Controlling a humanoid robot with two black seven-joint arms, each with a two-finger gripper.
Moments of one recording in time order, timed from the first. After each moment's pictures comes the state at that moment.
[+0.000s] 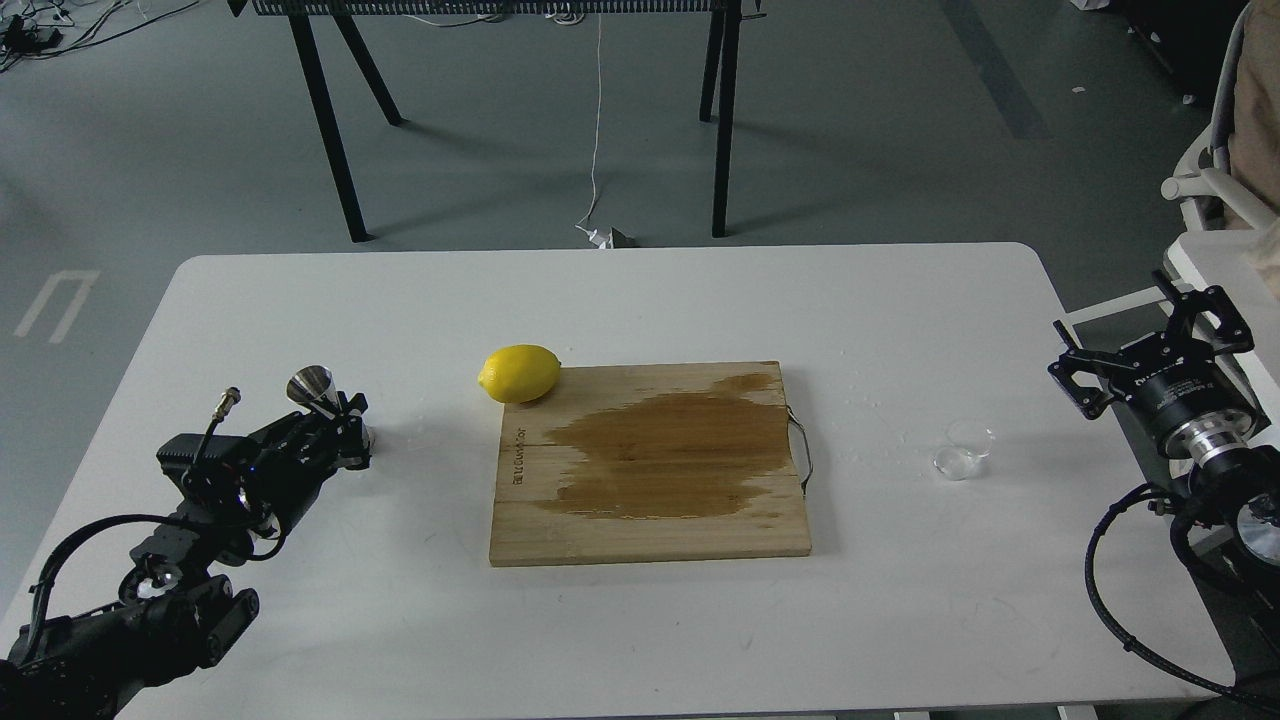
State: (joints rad) left arm -0.47 0.21 -0.76 -0.25 1.94 0.49 -0.49; right arm 0.36 -0.51 1.03 0.75 0.27 0.49 0.07
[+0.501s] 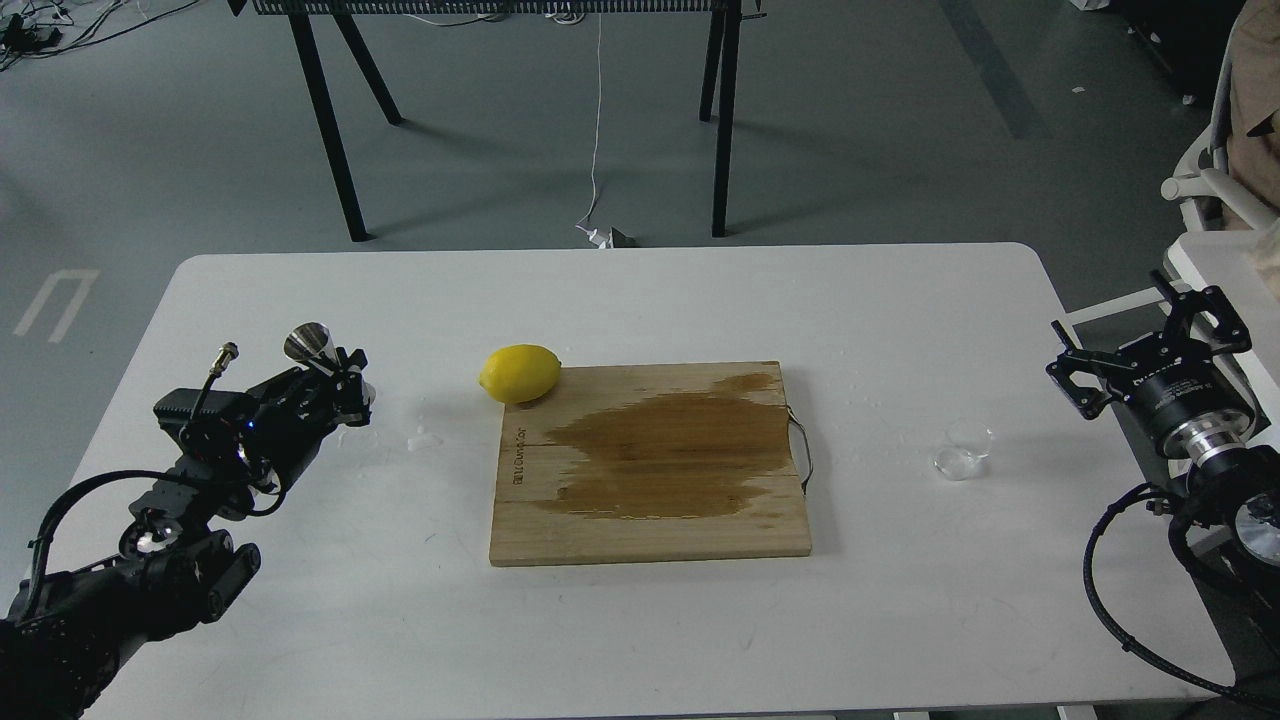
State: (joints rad) left arm -0.56 0.22 -0.76 -0.25 1.94 0.49 -0.49; right arm 0.36 -0.51 1.03 0.75 0.27 0.49 0.07
